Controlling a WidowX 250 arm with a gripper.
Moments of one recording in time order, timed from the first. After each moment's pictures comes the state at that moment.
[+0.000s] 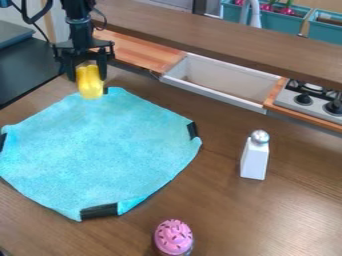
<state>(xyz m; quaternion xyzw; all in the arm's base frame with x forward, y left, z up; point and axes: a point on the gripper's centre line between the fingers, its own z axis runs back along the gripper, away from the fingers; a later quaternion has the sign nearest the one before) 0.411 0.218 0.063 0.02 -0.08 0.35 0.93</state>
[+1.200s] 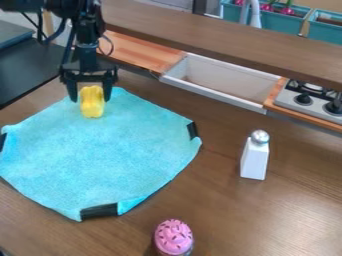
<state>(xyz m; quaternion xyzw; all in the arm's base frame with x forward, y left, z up) 0.413 0.210 0.028 0.05 -0.05 0.36 0.93</state>
